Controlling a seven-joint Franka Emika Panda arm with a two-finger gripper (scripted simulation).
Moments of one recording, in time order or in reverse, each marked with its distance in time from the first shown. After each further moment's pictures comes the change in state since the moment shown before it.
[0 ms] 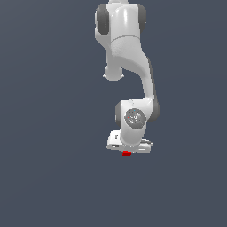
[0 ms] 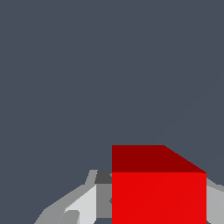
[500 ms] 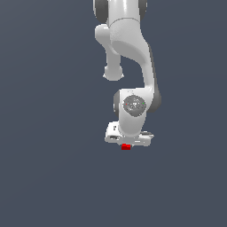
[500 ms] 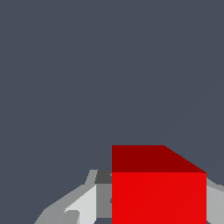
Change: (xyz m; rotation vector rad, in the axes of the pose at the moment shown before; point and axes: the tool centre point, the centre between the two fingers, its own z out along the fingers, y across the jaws) arm -0.015 0.009 -0.045 0.000 0.000 0.000
